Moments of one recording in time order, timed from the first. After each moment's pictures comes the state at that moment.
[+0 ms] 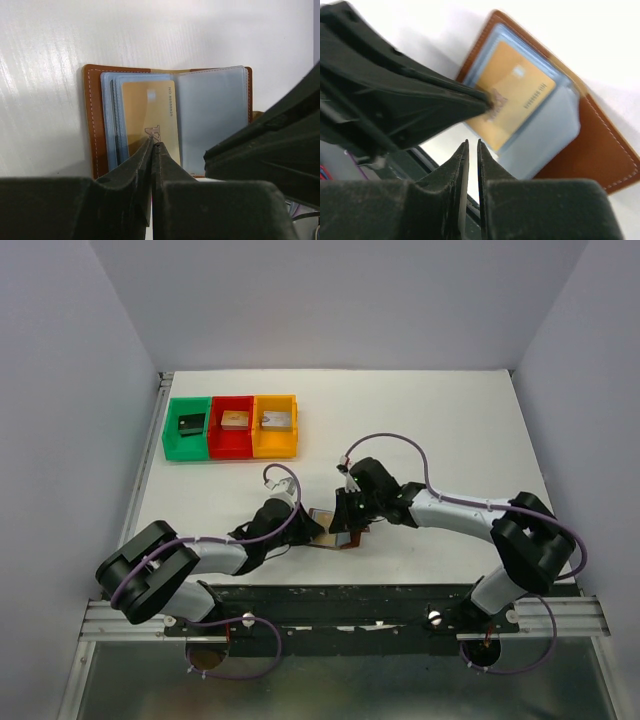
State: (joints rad) left arm -0.77 1.39 0.29 0.58 0.04 -0.87; right arm 0.82 1.58 0.89 -0.15 -0.30 0.57
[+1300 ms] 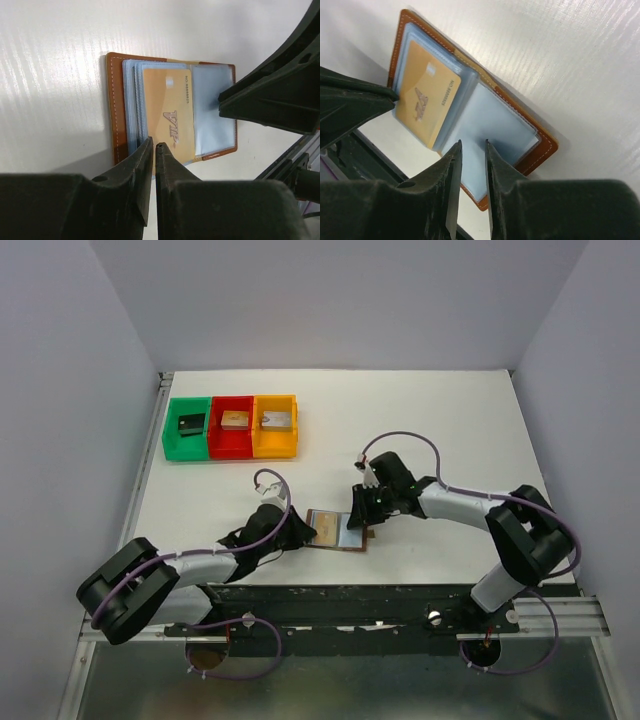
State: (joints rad) left arm -0.77 1.26 0.23 0.50 -0.02 -0.88; right arm 0.65 1.63 0.81 -0.15 -0.38 0.43
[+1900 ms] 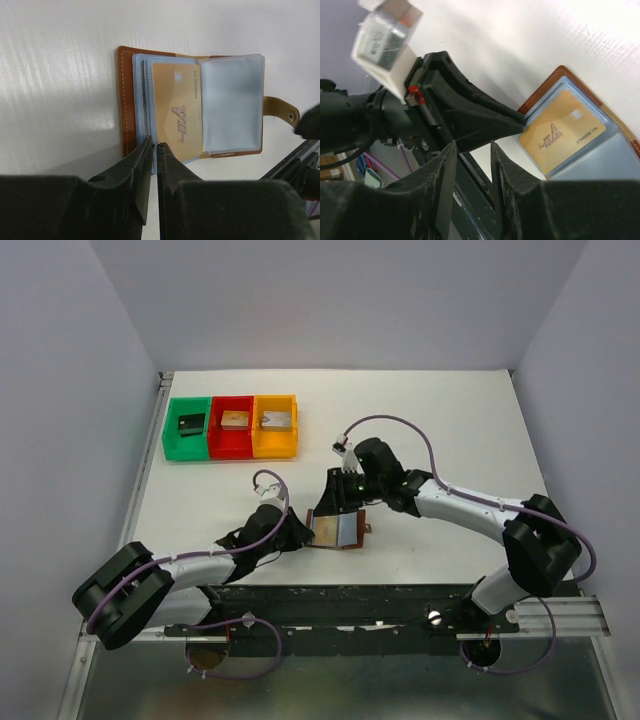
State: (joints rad) left arm -0.77 1.21 0.23 0.43 -0.03 -0.86; right arm 0.77 1.53 0.98 -0.11 -0.46 0.58
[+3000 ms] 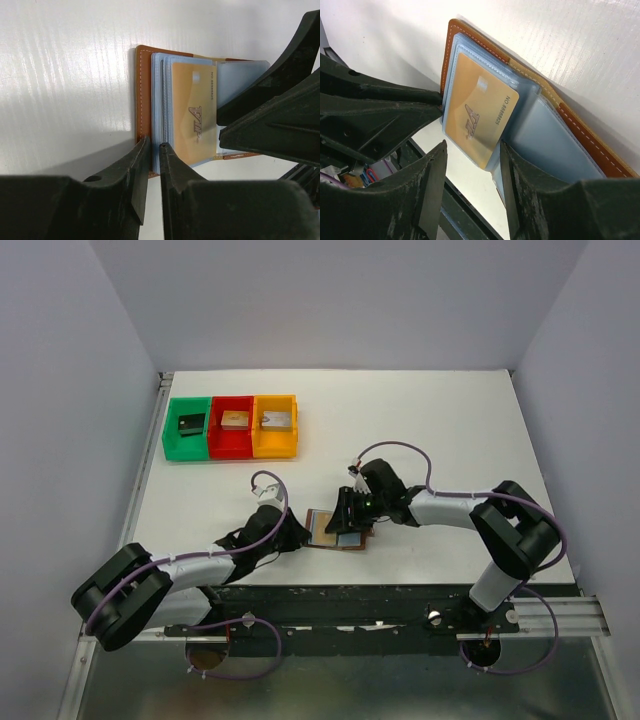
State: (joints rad) left arm -0.77 1.20 0.23 0.38 -0.07 -0.86; right arm 0.72 1.68 0.77 0.07 -0.46 0.73
